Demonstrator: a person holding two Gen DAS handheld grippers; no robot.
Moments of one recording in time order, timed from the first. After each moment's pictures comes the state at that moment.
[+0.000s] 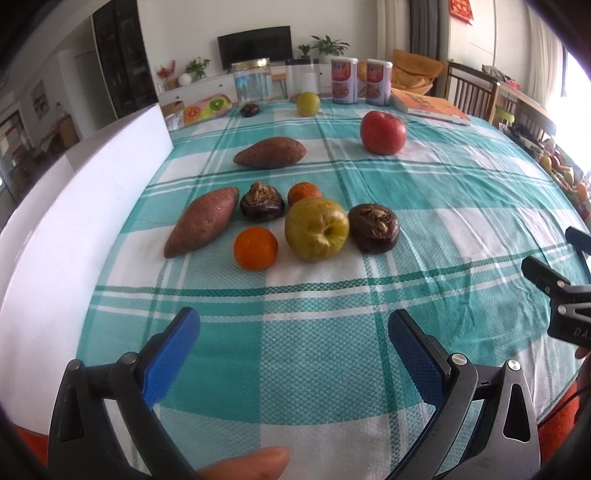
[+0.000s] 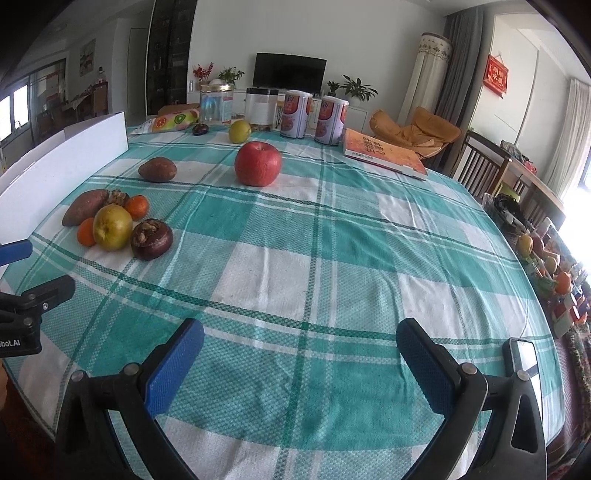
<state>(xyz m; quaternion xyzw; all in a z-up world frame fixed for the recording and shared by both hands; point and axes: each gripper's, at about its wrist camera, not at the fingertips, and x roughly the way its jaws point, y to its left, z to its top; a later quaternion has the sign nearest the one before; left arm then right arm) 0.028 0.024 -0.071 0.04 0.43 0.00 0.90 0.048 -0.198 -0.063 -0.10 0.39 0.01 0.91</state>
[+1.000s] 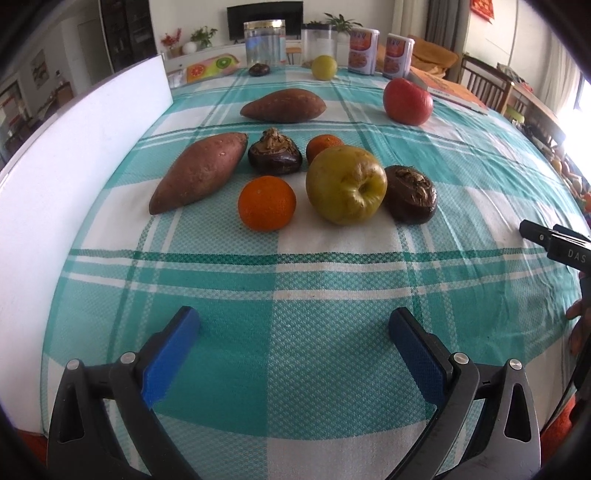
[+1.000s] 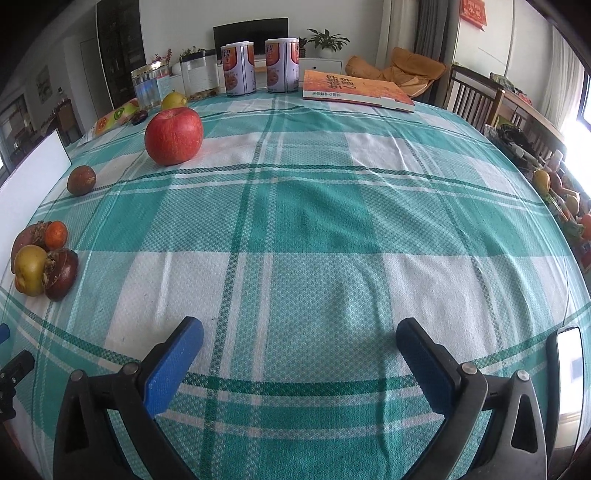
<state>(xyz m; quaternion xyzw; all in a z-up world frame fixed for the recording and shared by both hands) 0.042 0.042 -0.101 0.00 0.46 0.00 0.89 0.115 -0.245 -0.102 -0.01 0.45 0.00 0.89</state>
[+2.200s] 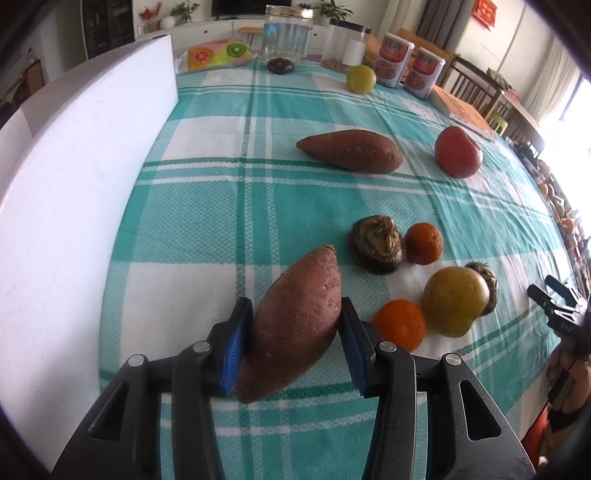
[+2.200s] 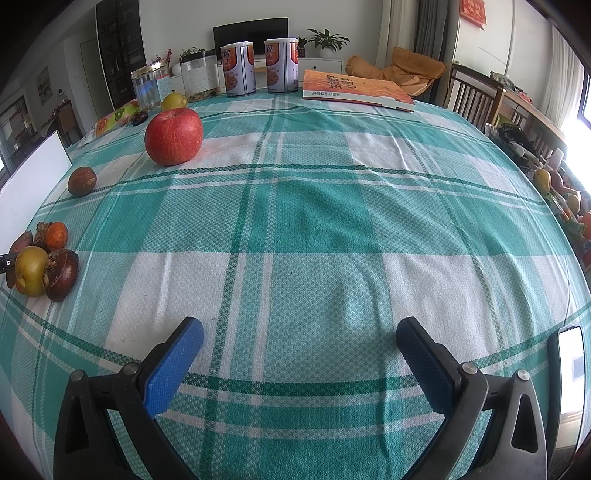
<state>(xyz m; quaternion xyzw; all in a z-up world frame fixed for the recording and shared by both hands) 0.118 0.143 -0.084 -0.06 0.51 -0.07 0.85 0.115 -0.246 -0.102 -0.01 0.45 0.00 0.89</state>
